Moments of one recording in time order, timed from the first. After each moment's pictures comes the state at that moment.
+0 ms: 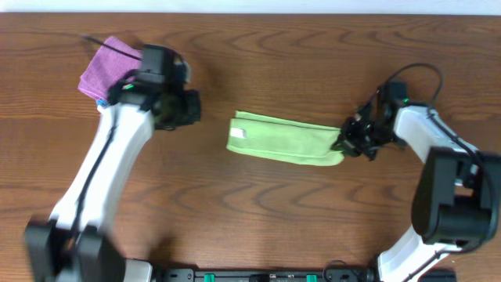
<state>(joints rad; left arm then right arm) -0.17 1.54 1.34 -0.93 0.24 -0.31 -0.09 1.86 1.18 -0.88 -0.44 0.41</state>
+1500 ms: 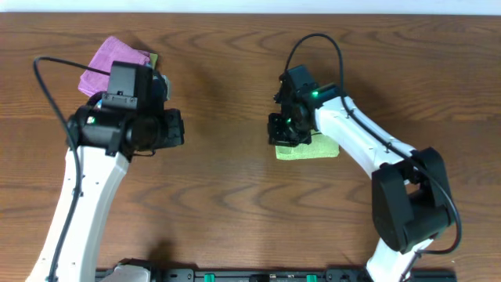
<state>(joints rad) -0.16 1.36 1.34 -1.15 0.18 -0.28 0.42 1.91 1.36 -0.83 -0.38 0.45</state>
